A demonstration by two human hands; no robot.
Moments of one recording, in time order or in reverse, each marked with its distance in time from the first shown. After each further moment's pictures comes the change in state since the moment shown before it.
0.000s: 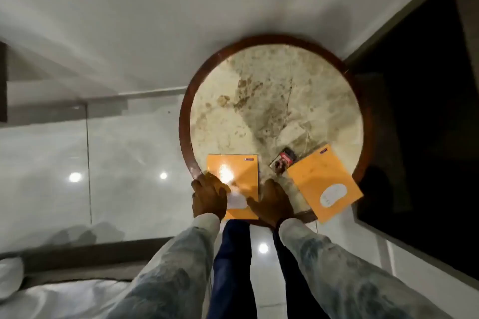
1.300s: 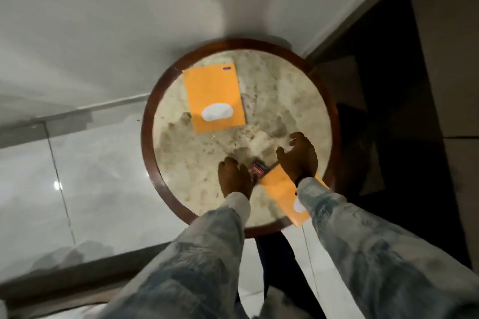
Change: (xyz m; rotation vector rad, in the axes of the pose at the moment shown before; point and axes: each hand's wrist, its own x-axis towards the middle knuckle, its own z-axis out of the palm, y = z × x) left_hand 0.039 0.163 0.037 -0.300 -0.076 -0.039; right_hand 0.088 0.013 -0.168 0.184 0.442 0.101
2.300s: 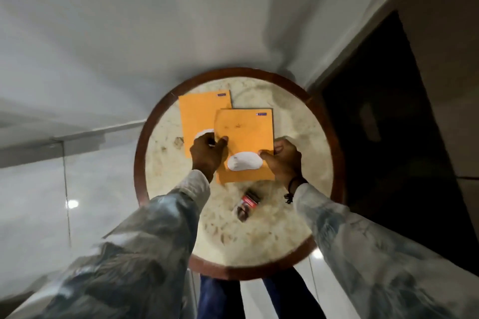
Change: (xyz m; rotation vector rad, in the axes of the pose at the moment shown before) left_hand 0.077 0.074 -0.036 -0.181 0.135 0.196; right_hand 0.068 -0.011 0.006 0.366 -0.106 -0.085
